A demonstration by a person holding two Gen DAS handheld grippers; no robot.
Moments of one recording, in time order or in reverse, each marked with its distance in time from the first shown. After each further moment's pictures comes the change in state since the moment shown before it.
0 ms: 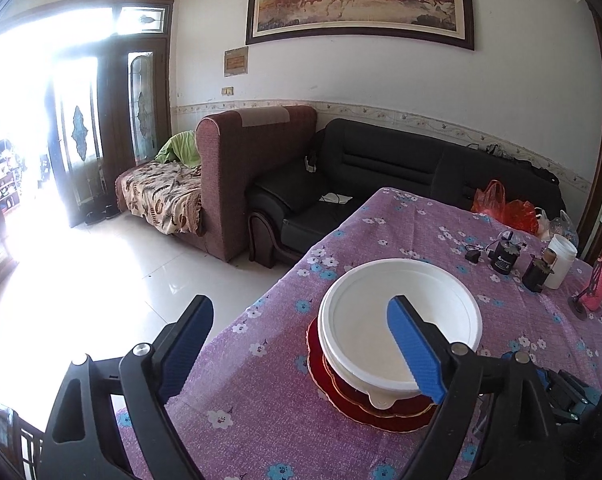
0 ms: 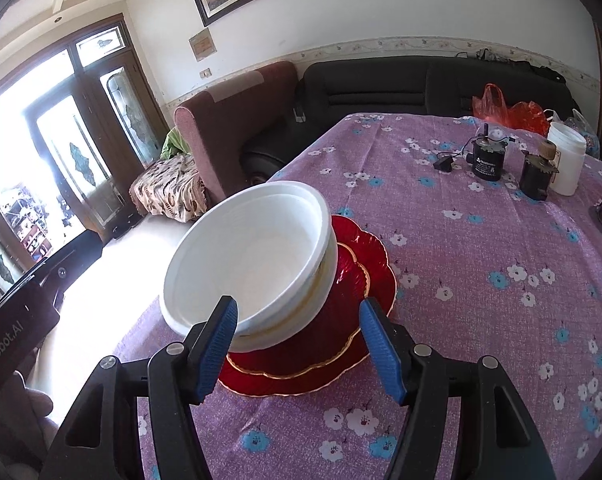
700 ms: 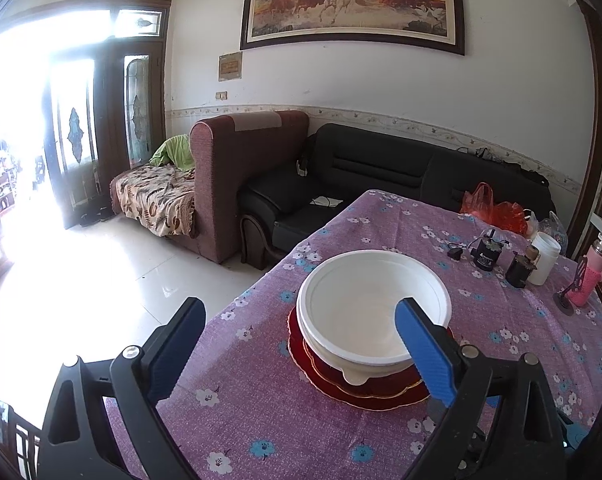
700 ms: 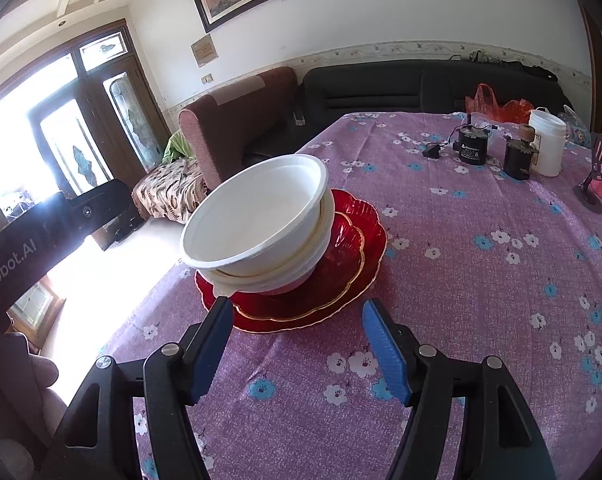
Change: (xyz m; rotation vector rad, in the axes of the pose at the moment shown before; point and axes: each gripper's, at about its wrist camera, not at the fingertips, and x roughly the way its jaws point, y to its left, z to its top) left arm -0.027 -0.014 -0.012 0.001 -0.020 -0.029; right arm -0.036 0.005 -0.045 0.007 -0.027 0.000
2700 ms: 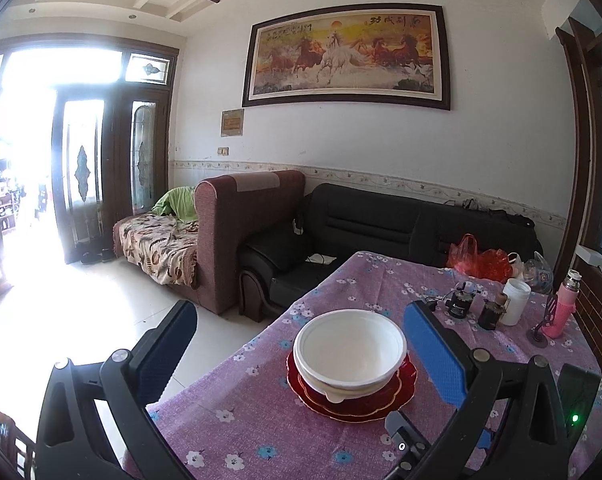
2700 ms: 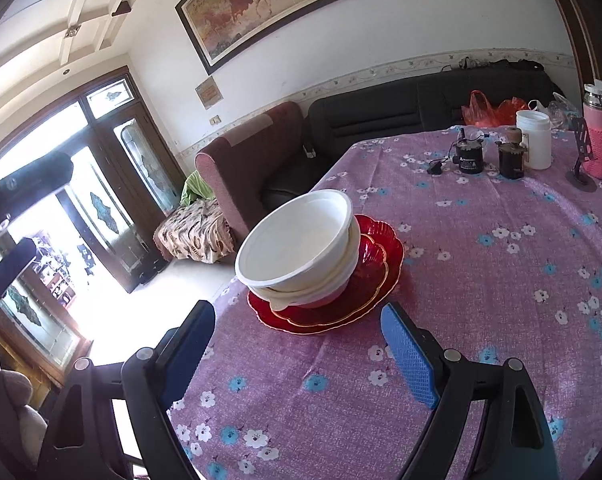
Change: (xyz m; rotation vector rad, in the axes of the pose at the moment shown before) left arm -0.098 -0.009 0.017 -0.008 -0.215 -0.009; right arm -0.054 0.015 -0.011 0.102 -0.128 0.077
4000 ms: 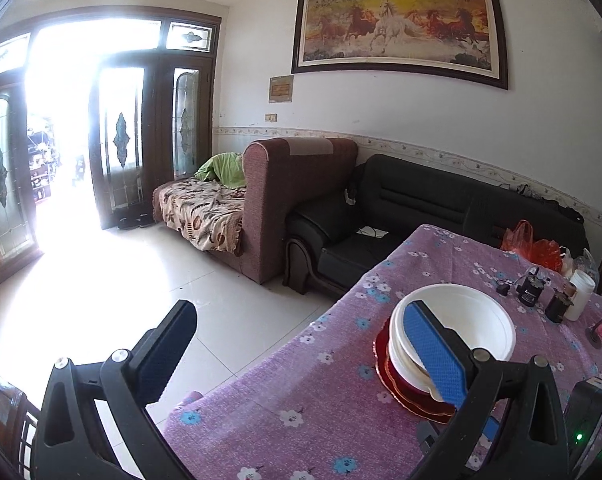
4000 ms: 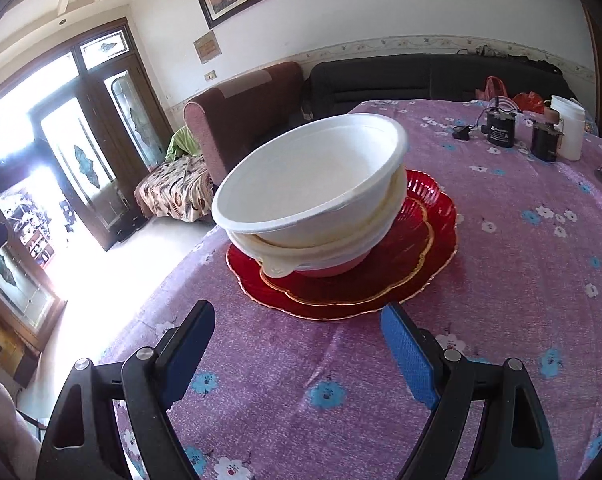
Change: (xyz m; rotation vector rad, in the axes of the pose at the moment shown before) left arm 0.061 0.089 -0.032 -0.063 0.105 0.182; right arm 0.101 0.028 -0.035 -0.105 0.127 -0.066
